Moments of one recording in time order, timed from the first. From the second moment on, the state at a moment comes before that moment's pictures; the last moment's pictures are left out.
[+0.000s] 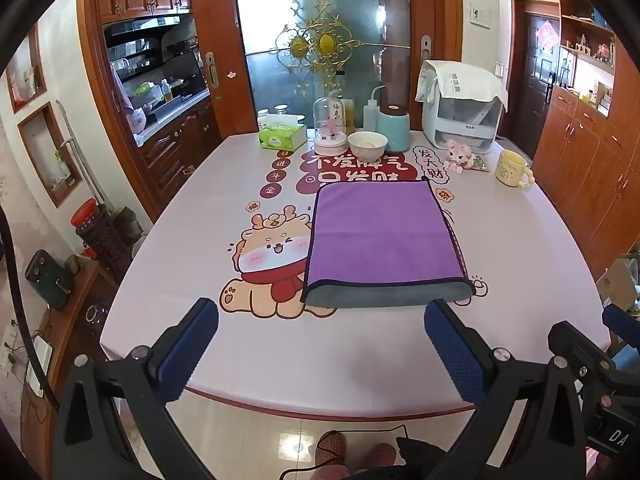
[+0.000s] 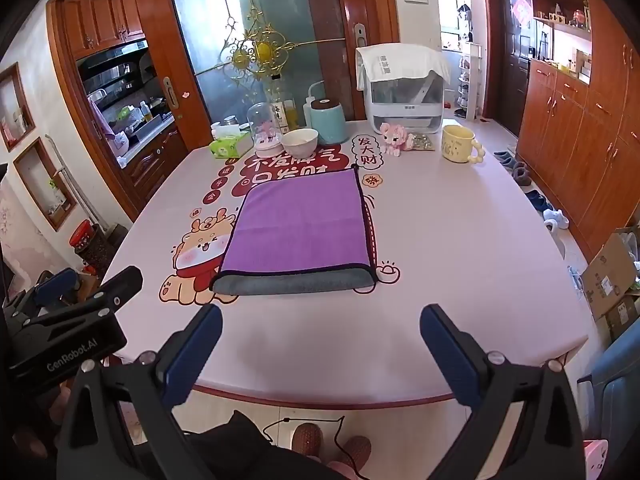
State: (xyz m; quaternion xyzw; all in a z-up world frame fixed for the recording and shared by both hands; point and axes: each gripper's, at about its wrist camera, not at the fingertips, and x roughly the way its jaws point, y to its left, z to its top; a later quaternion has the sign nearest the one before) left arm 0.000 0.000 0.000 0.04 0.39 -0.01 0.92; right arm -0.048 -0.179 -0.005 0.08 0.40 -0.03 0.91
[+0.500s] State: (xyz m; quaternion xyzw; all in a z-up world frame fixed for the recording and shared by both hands) left arm 0.002 -0.002 0.001 0.04 0.39 -0.01 0.92; right arm -0.043 -0.182 -0.009 0.09 0.41 -0.03 0.91
